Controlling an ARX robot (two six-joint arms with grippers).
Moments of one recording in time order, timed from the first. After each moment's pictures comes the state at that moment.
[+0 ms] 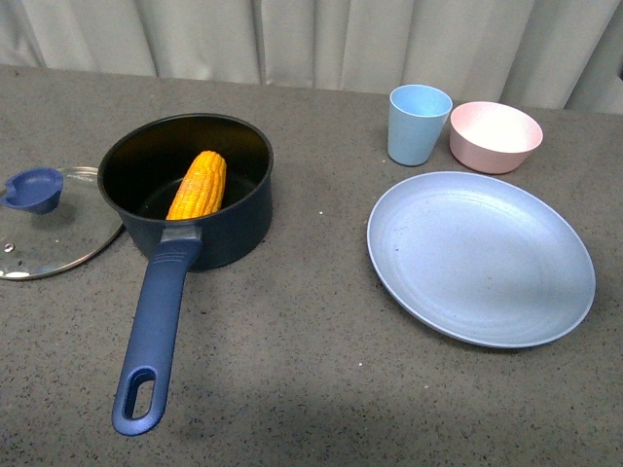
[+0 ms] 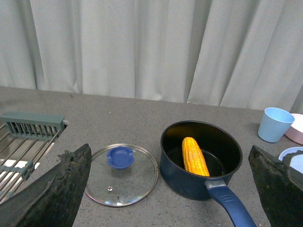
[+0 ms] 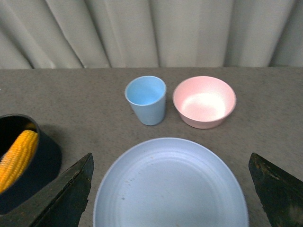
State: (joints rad) left arm 0.00 0.00 0.02 0.00 0.00 0.00; right arm 0.18 1.28 0.43 0.47 0.07 0.16
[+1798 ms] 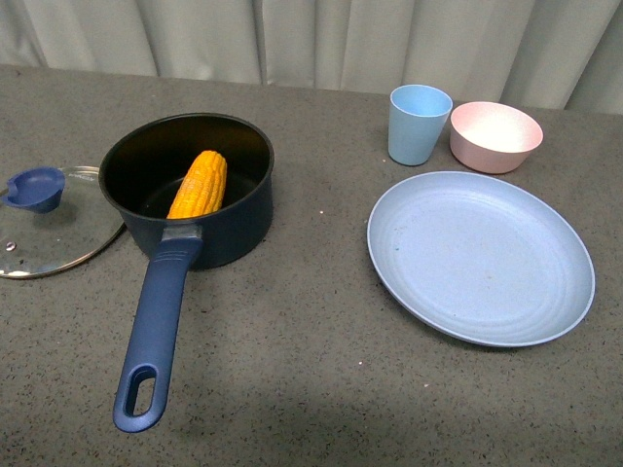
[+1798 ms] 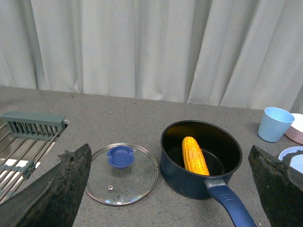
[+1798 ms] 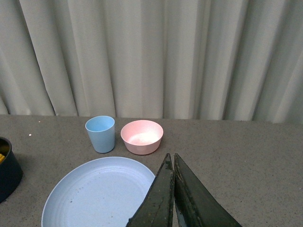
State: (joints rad) left arm 0.00 0.00 0.02 0.00 0.00 0.00; right arm 0.00 0.25 0.01 0.25 0.00 0.00
